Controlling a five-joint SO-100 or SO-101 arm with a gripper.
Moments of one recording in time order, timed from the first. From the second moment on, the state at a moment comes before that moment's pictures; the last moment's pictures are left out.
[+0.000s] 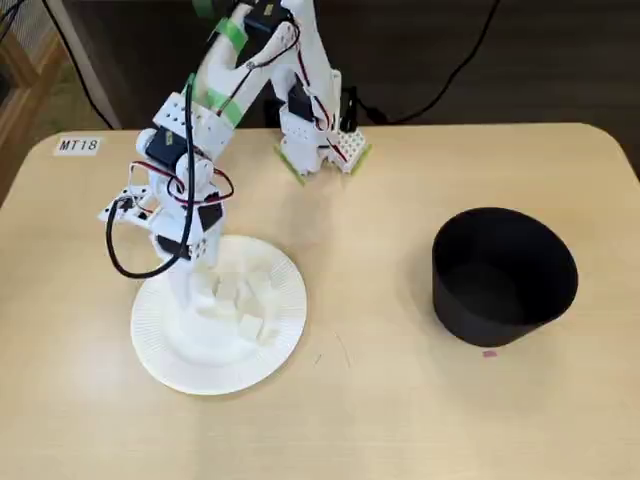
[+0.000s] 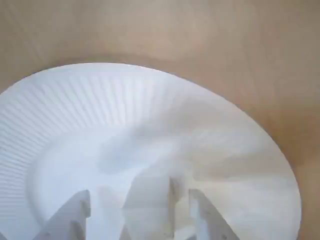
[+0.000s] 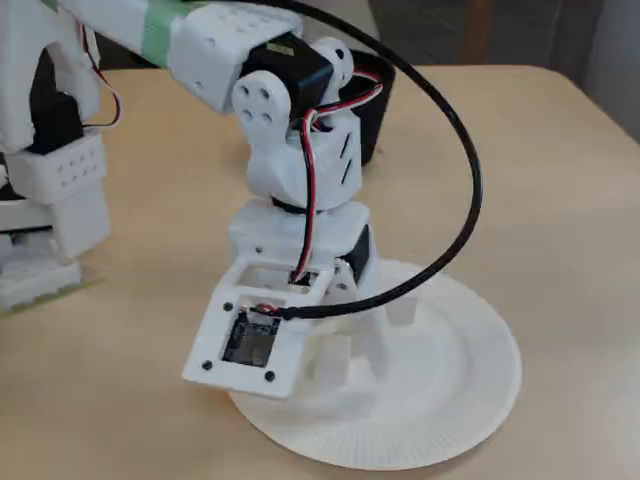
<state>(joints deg) 34.9 78.8 94.2 65.3 -17.1</state>
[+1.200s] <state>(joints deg) 13.8 118.0 107.5 43.3 -1.9</state>
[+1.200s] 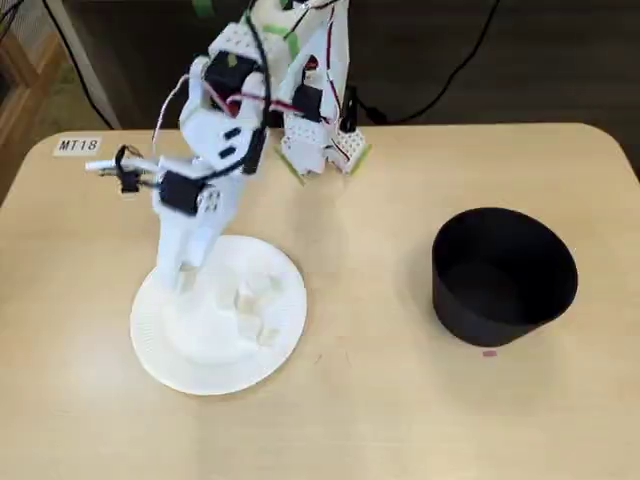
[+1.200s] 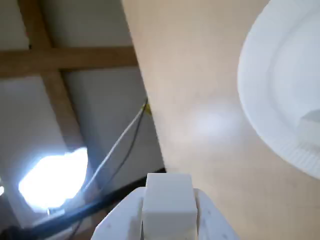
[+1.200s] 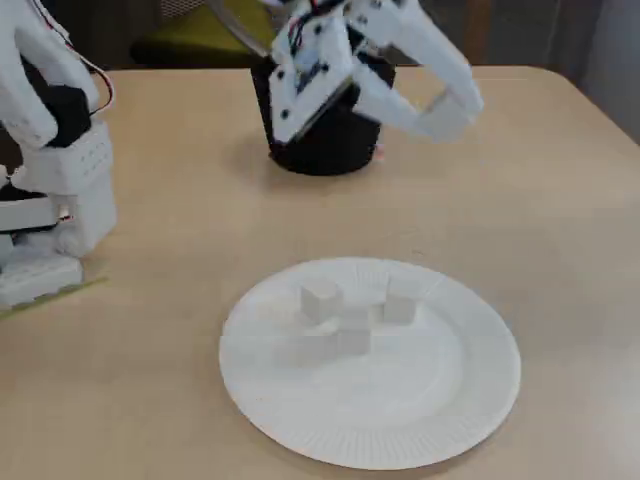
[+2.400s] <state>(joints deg) -36.1 102.3 108.4 39.6 -11.9</state>
